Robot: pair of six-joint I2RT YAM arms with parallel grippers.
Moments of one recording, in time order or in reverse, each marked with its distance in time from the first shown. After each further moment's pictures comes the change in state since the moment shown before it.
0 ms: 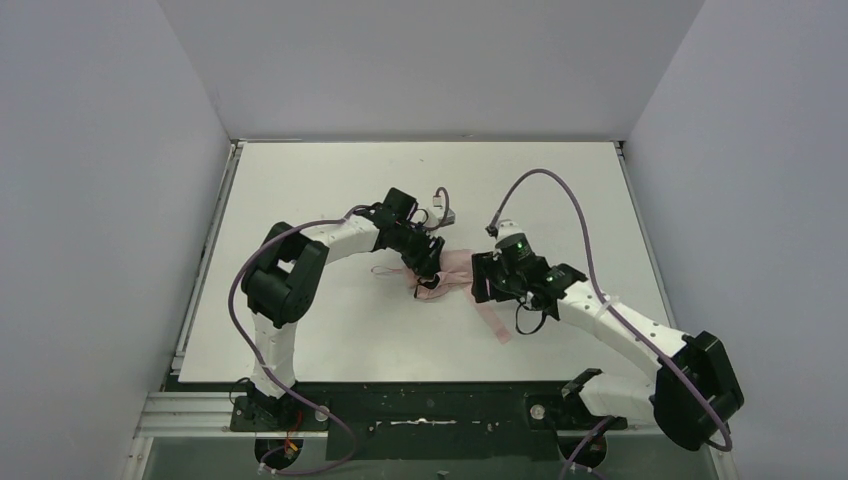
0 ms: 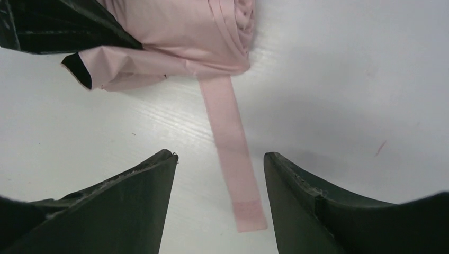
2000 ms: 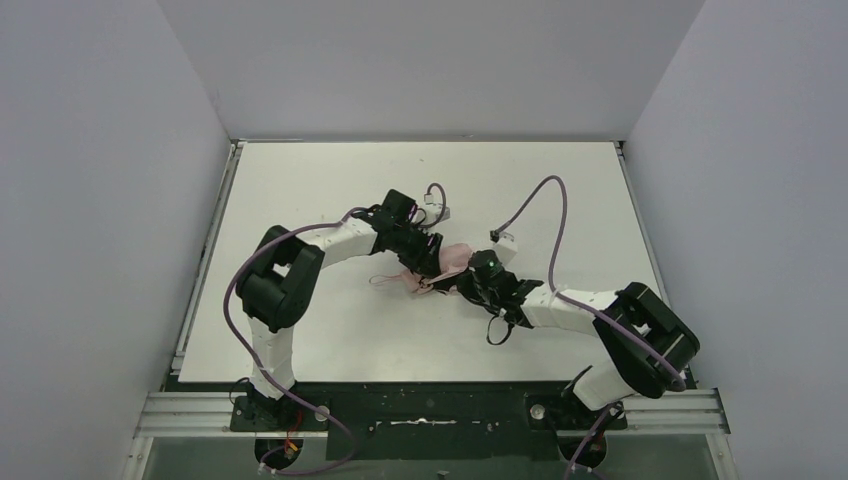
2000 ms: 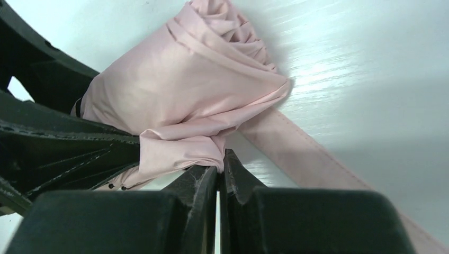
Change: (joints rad) left arm -0.009 -0.043 -0.039 0.011 -0.115 -0.211; right arm 0.143 0.244 -0.198 0.597 0.261 0.674
